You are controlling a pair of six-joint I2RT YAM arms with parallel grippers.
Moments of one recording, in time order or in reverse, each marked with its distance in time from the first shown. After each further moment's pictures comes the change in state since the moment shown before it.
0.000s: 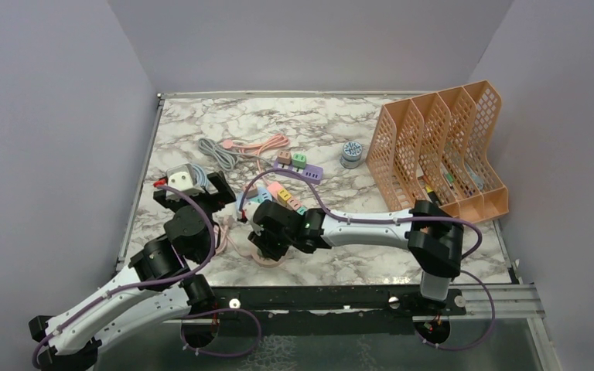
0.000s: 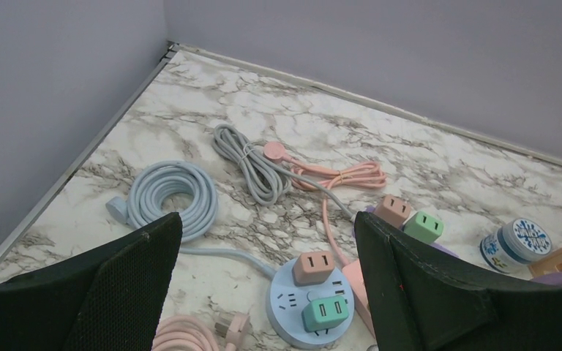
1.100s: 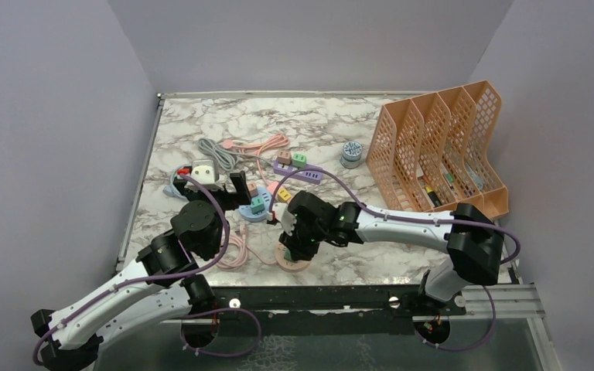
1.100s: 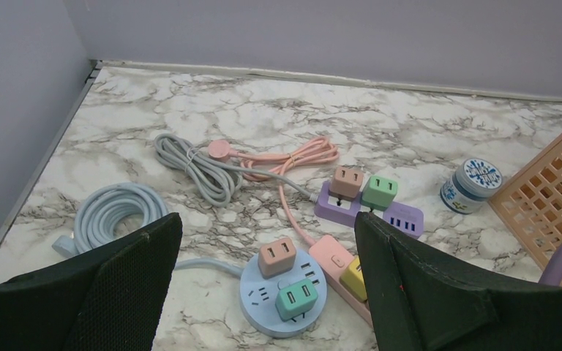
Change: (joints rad) left arm 0.000 0.070 0.020 0.070 0.214 0.119; right arm -0.120 -0.262 -0.203 -0.066 -0.238 -0.167
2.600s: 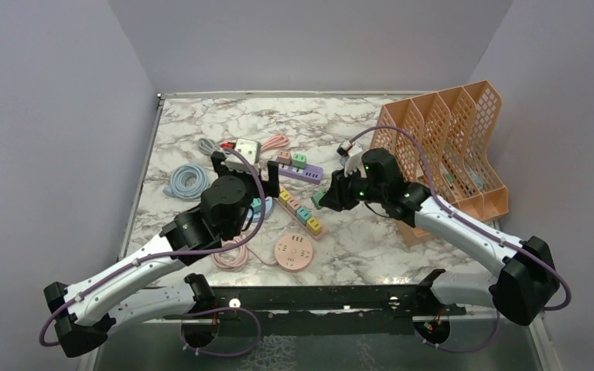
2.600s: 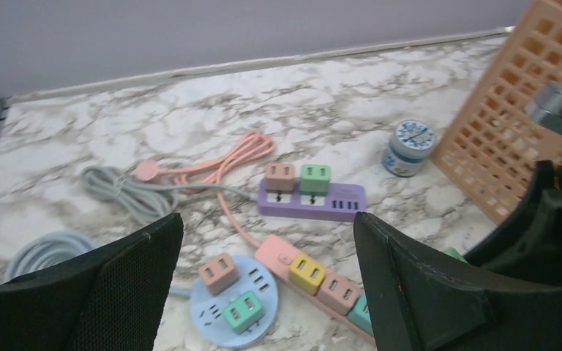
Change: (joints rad) left arm -0.010 0.290 0.178 0.047 0.270 0.059; right arm -0.486 -0.369 -0.175 0.171 -0.094 0.351
